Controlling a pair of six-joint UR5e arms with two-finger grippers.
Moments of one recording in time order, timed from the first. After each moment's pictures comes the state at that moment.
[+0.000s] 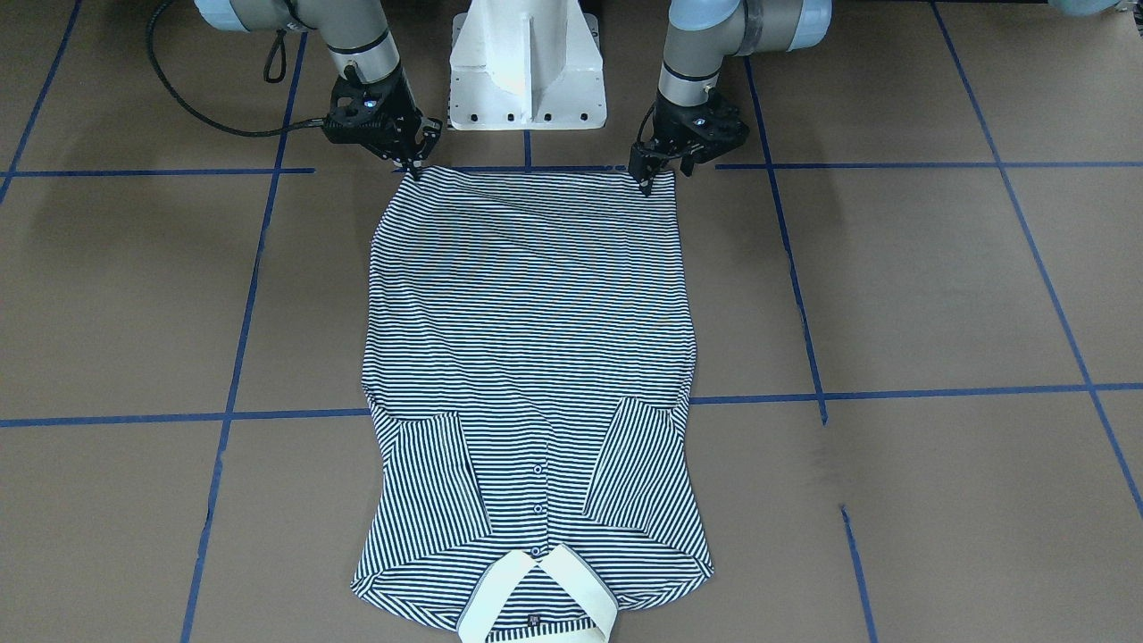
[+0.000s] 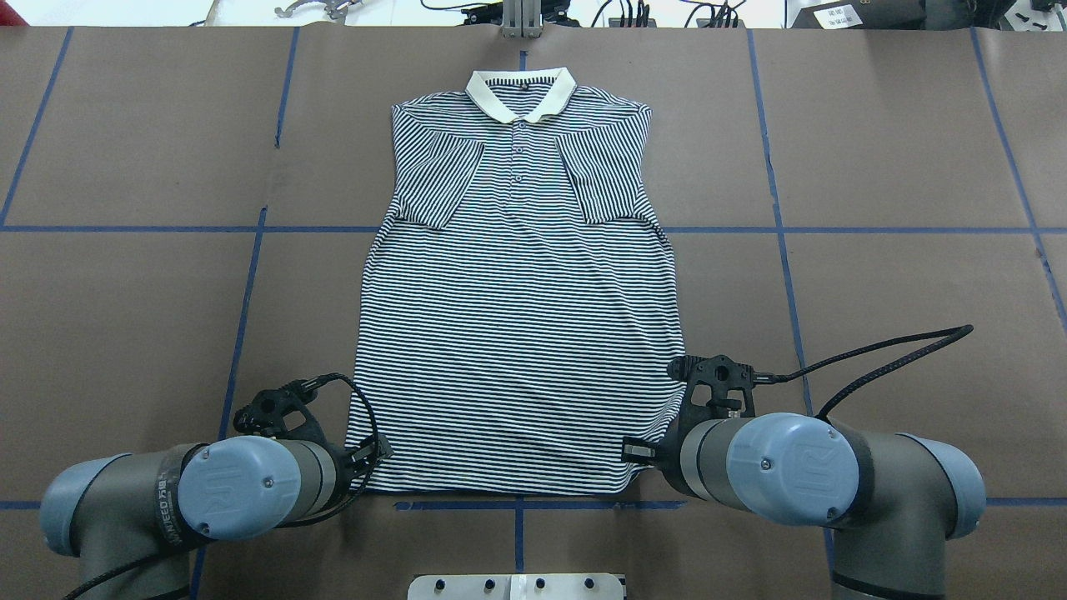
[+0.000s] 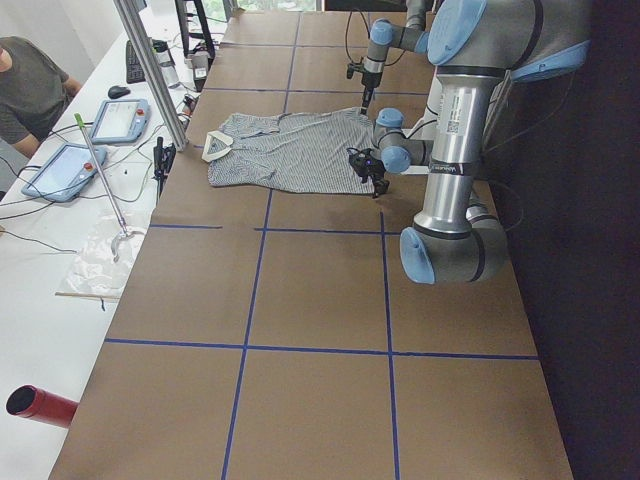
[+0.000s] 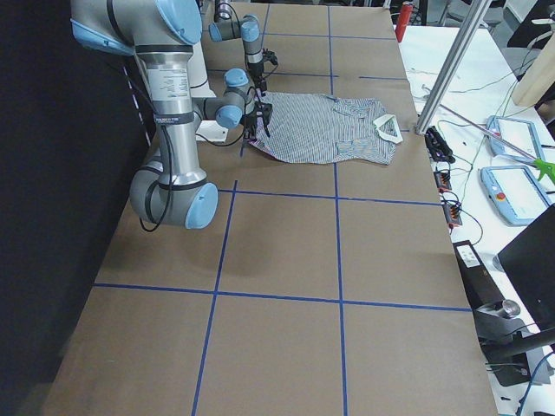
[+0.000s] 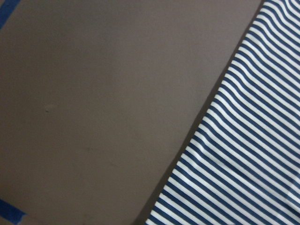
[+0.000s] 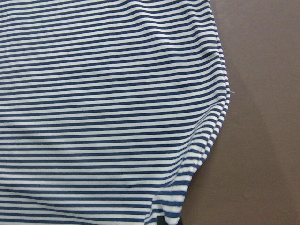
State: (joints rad) left arm -0.20 -1.80 -1.99 -1.72 -1.59 -1.95; right arm 0.22 -1.34 2.08 -1.41 1.60 1.57
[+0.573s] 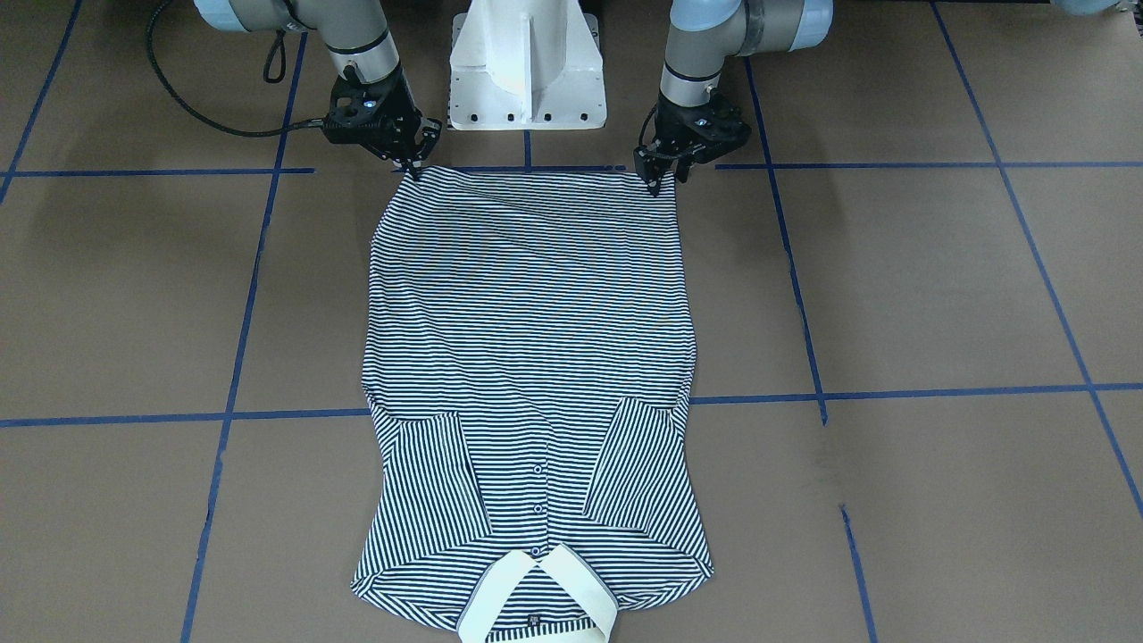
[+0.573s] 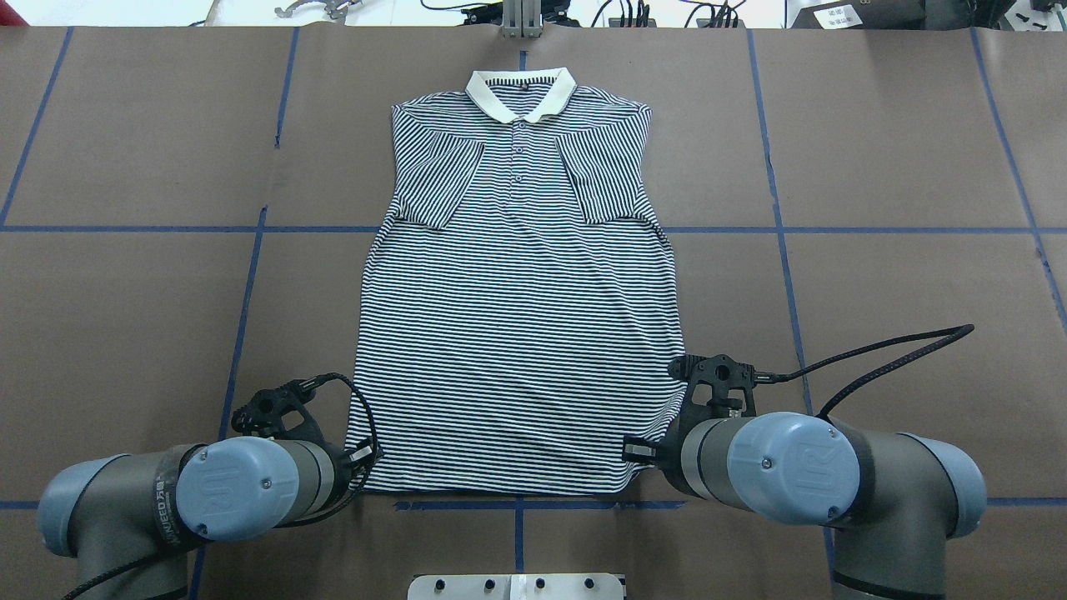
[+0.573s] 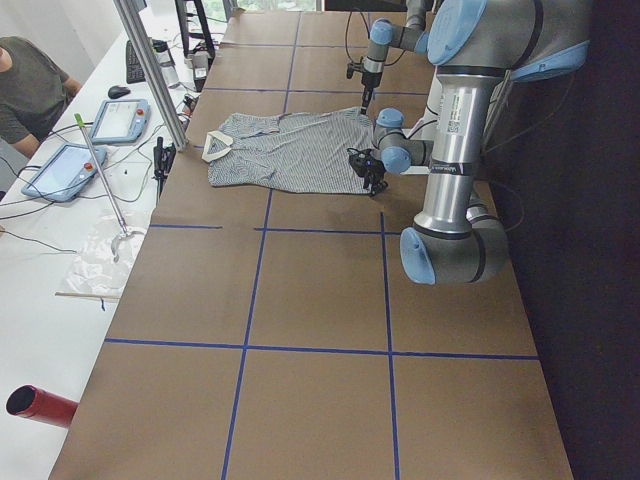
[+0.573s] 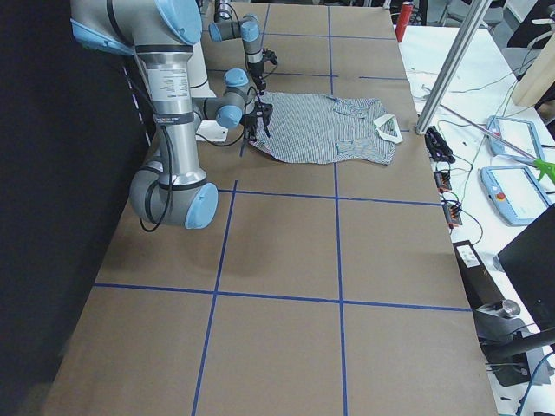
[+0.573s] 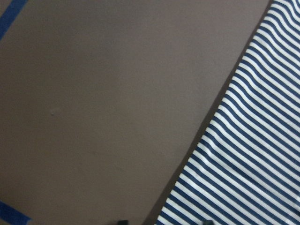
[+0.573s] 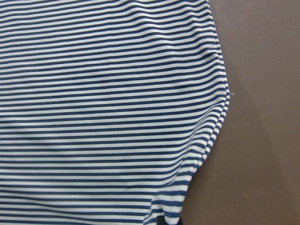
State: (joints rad) left arm -0.20 -1.80 -1.99 -1.72 -1.58 -1.94; right arm 0.22 -1.35 2.08 -1.41 1.61 1.57
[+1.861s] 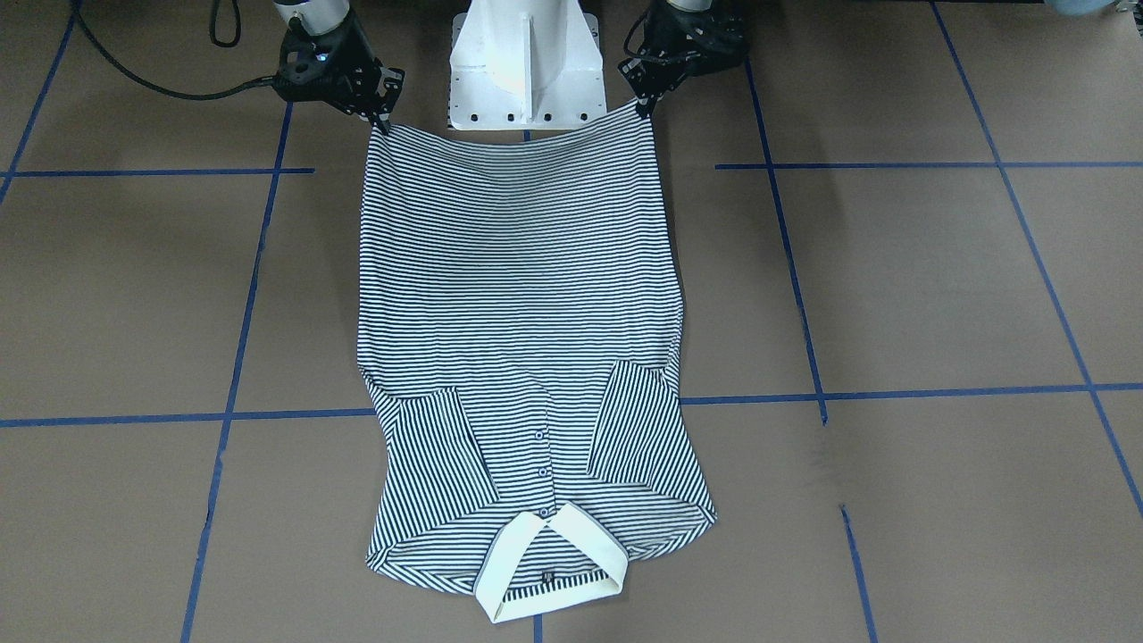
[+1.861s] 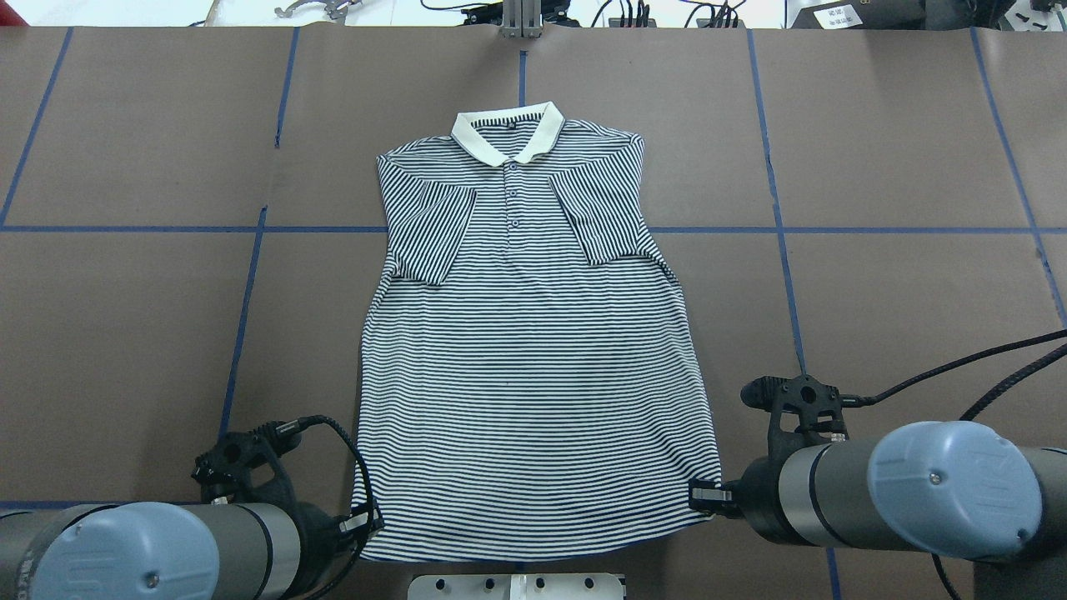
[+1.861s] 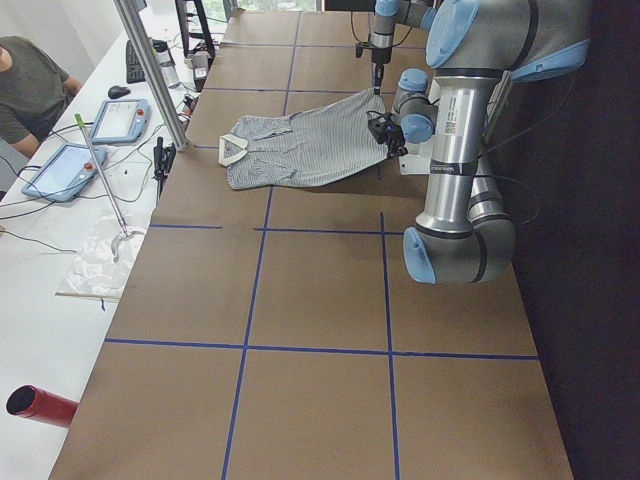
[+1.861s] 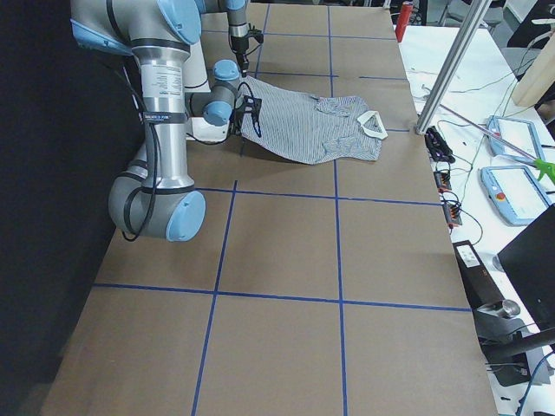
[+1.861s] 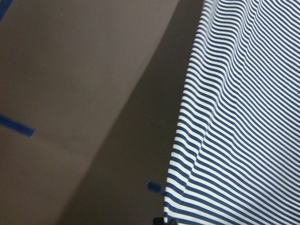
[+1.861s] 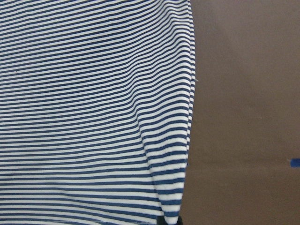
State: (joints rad) left arm -0.08 -1.79 -2.33 -1.53 -1.58 -1.94; right arm 0.21 -1.55 2.34 -1.41 1.77 1.56
